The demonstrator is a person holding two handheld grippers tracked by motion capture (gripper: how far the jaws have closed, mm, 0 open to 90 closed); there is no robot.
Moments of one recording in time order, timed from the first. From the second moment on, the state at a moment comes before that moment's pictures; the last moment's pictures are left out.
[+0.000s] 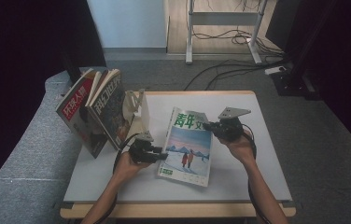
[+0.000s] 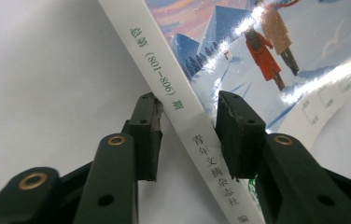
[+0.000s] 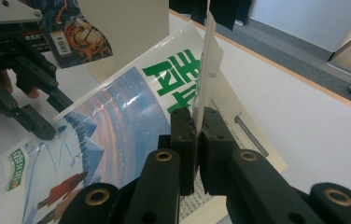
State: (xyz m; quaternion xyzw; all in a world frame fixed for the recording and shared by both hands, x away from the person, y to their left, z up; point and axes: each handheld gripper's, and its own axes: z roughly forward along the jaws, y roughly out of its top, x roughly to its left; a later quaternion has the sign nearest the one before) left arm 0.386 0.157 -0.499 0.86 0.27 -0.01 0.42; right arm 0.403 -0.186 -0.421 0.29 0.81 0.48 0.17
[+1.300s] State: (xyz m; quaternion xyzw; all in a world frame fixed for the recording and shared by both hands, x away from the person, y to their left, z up) left arm 0.389 0.181 -0.497 0.83 0.28 0.03 0.48; right arm 0.406 -0.172 -0.399 0.28 0.80 0.50 0.19
